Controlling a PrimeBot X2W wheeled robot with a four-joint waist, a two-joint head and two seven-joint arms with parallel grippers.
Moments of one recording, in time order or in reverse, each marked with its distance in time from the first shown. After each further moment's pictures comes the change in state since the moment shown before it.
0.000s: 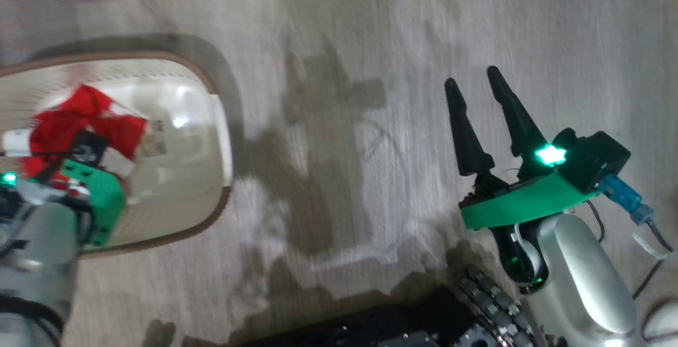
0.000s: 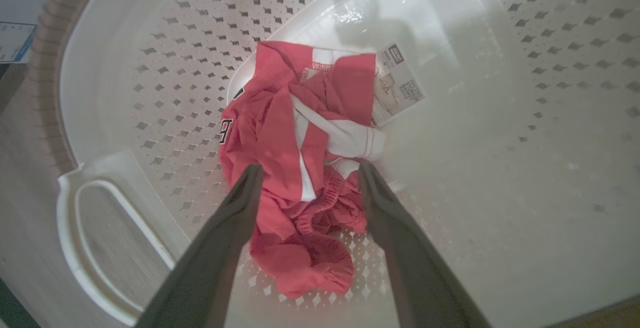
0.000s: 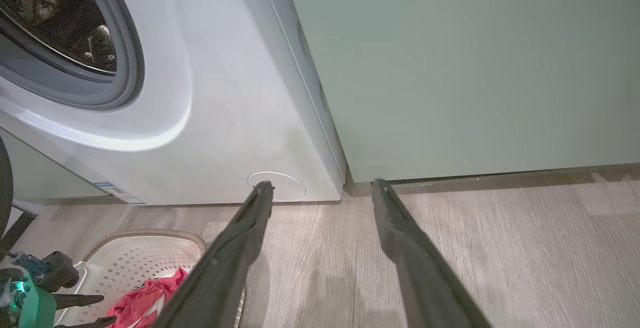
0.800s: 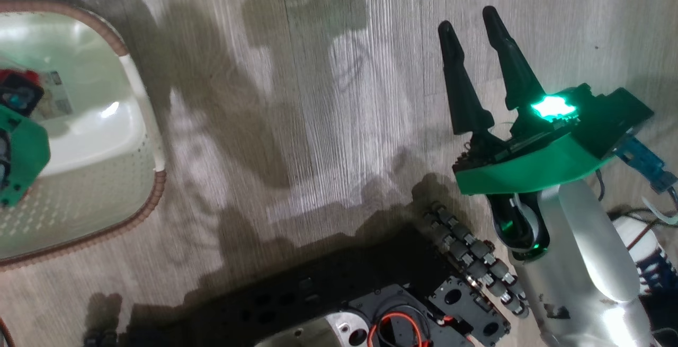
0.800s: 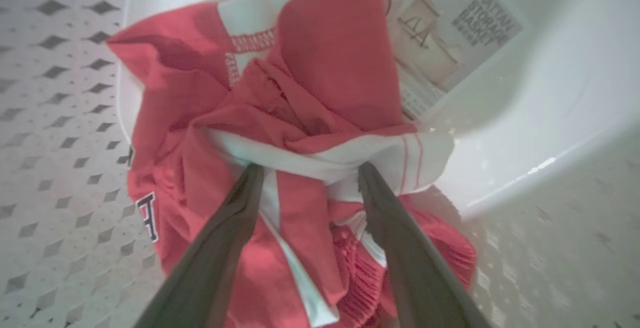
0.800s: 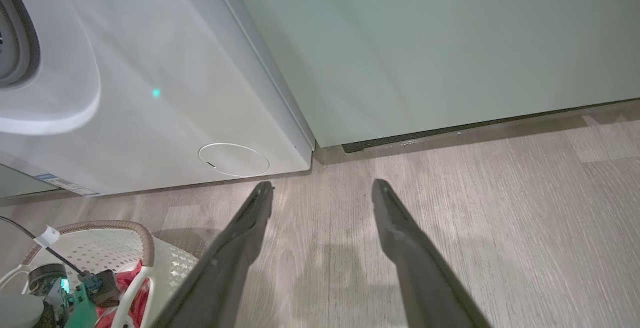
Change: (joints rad) left arm -0.191 0.156 -0.158 0.031 0.120 -0.020 0.167; right arm -0.116 0.007 0.040 -0.060 0.087 0.000 0.000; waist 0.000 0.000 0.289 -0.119
